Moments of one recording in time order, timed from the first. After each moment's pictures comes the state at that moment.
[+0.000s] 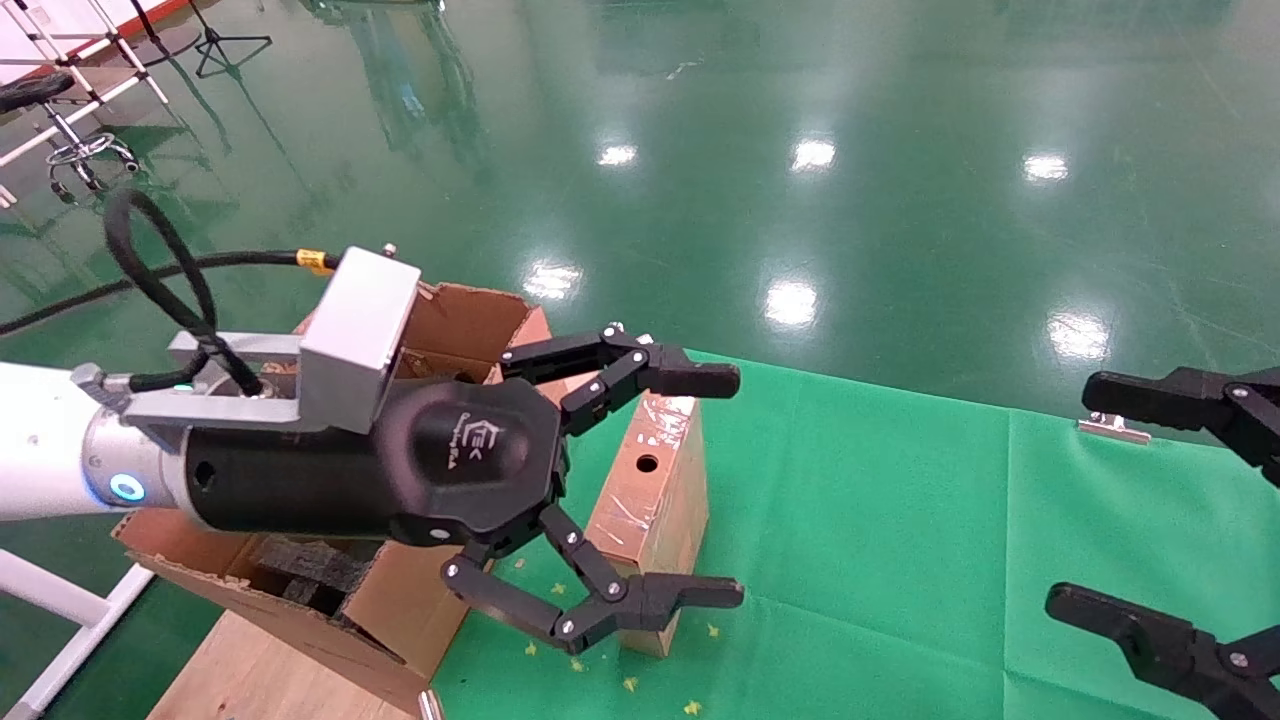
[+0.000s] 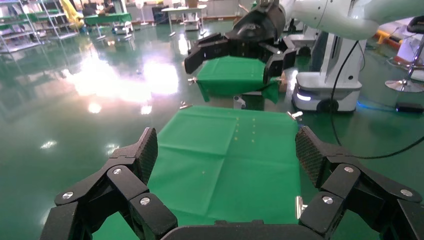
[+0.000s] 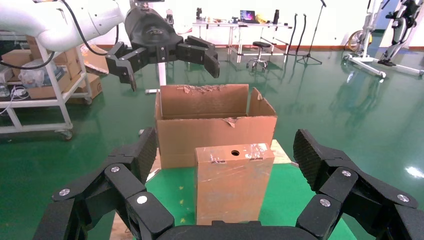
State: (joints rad) left arm -1.11 0.59 0.30 -1.29 0.79 1.49 -0.22; right arm 1.08 -0.58 -0.34 1.24 -0.68 -1.45 0.14
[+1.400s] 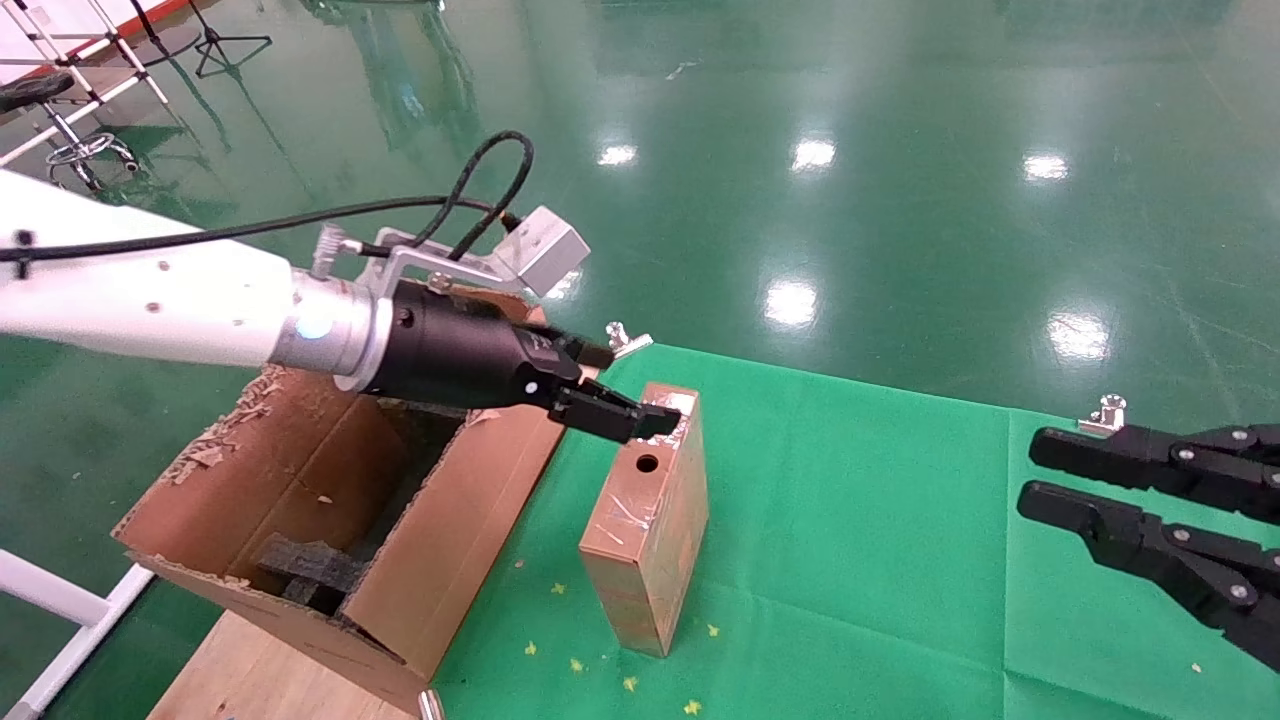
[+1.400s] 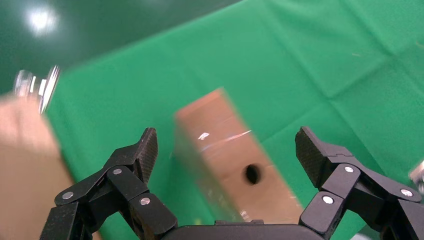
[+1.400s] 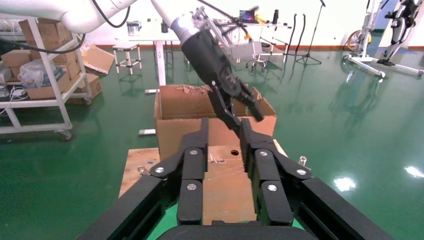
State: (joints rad) left arm -1.53 0.72 0.63 -1.34 1.61 1.36 -1.18; right arm 1.08 -0.58 -0.34 1.24 -0.68 -1.44 0.14
